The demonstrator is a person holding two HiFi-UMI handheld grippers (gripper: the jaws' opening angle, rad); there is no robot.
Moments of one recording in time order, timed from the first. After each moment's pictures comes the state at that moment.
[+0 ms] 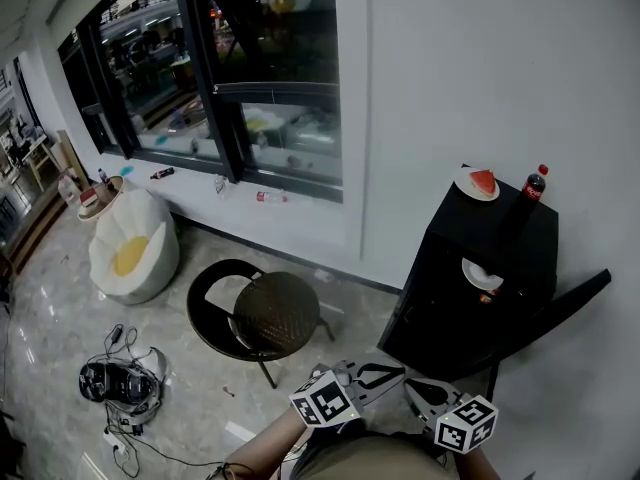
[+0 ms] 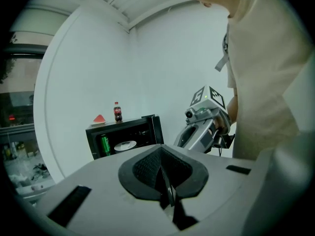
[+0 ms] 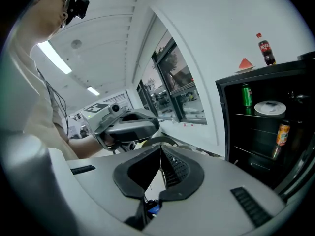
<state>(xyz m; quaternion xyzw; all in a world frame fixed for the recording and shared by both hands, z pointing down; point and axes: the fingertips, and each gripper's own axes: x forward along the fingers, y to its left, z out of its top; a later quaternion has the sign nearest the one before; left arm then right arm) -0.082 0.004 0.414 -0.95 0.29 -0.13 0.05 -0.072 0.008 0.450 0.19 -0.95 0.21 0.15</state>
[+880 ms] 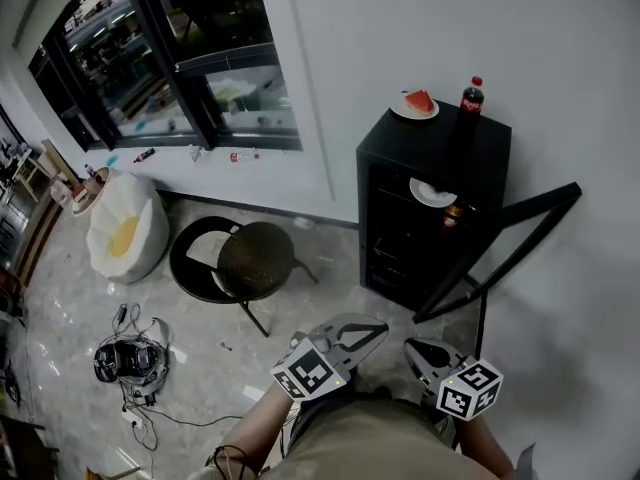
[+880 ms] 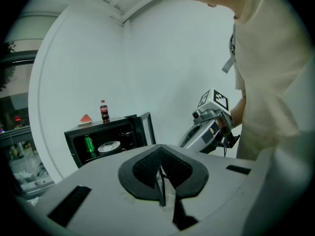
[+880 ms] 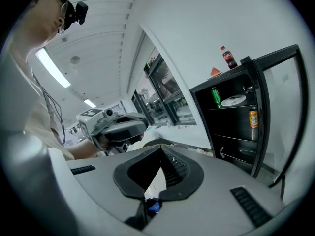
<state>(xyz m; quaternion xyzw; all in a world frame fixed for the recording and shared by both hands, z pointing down) 0.031 0.060 0.400 -0.93 0.32 -0.16 0.04 0.073 0.059 0.444 0.22 -0.94 0.25 0.09</state>
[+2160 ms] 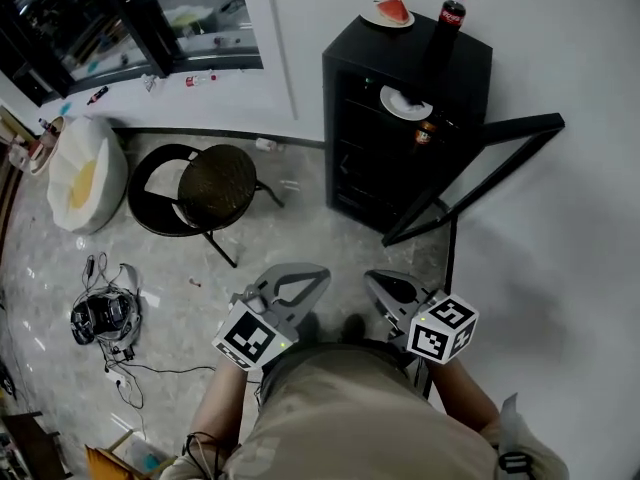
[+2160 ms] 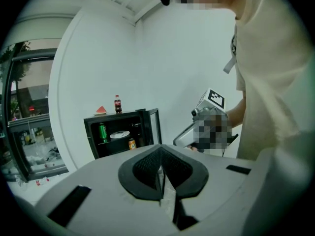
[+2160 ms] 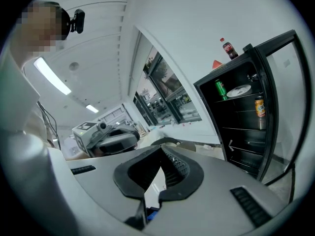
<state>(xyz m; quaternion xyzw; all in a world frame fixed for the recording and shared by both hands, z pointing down) -0.014 0.115 0.419 -0.91 0.39 -0.17 -0.01 0.042 0.090 0.454 0.19 -0.93 0.30 0.08</state>
